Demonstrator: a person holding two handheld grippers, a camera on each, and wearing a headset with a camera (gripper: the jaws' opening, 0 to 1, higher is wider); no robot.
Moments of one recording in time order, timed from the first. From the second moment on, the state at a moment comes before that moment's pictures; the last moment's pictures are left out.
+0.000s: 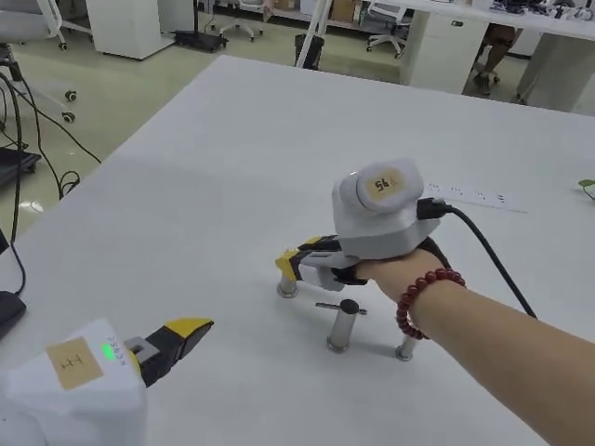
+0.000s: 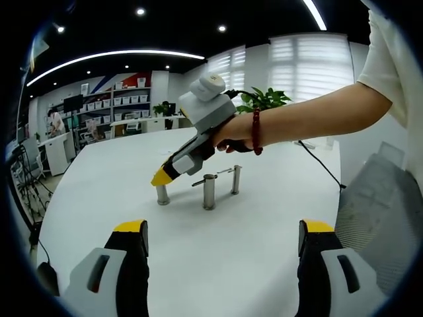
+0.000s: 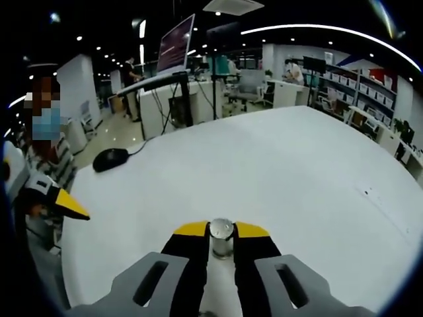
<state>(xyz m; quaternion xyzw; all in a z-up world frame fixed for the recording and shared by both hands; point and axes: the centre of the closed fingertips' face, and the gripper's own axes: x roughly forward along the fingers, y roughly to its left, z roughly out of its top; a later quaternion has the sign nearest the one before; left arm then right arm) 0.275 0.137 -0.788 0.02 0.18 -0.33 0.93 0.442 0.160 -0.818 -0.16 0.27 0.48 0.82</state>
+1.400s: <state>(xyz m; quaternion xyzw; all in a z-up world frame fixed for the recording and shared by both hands) 0.272 0.149 -0.775 0.01 0.16 -0.29 0.94 0.322 0.157 -0.786 -0.17 0.25 0.59 0.74</state>
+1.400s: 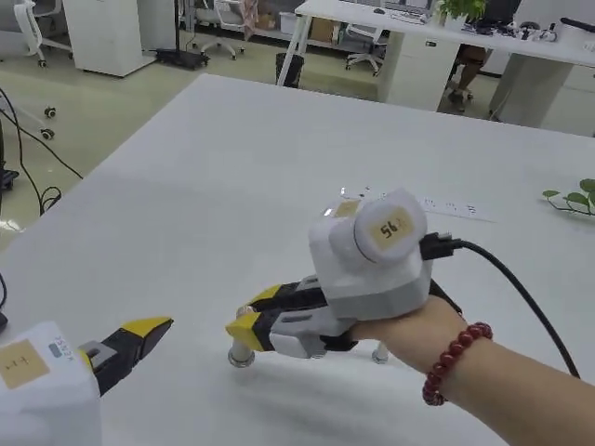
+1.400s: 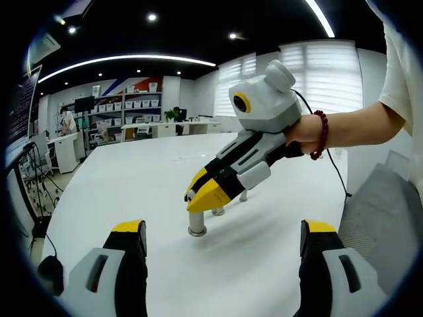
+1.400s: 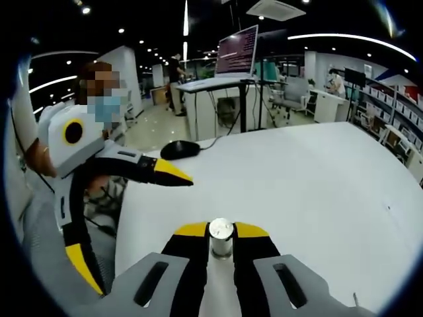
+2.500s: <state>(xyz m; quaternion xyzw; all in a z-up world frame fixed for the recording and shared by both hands) 0.268 0.130 -0.774 0.03 0.17 -0.31 0.94 0.322 0.051 -0.810 -0.18 0.27 0.52 0.79</state>
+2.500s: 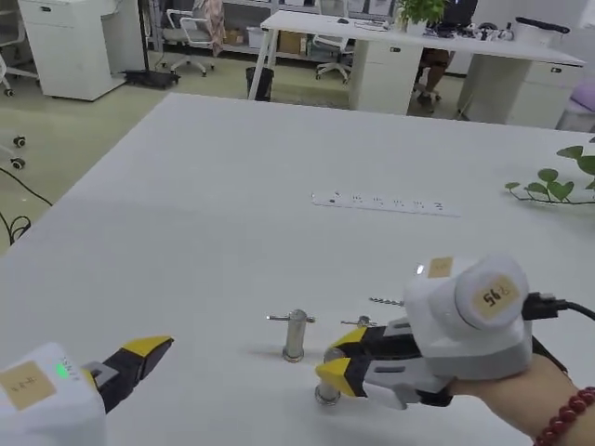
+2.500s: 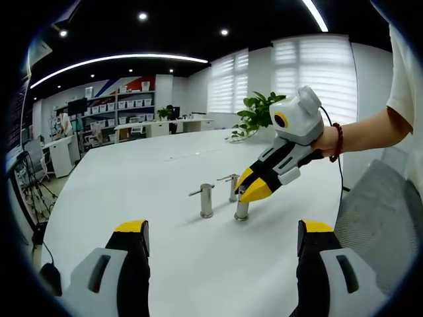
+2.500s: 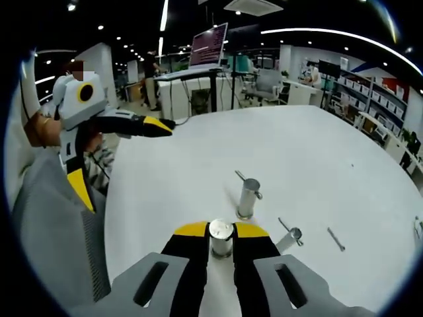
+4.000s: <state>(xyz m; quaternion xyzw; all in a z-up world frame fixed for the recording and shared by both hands) 0.276 0.114 -0.780 0.03 0.18 -0.32 0.93 0.338 -0.008 -0.792 -0.11 0.28 0.50 0.81</state>
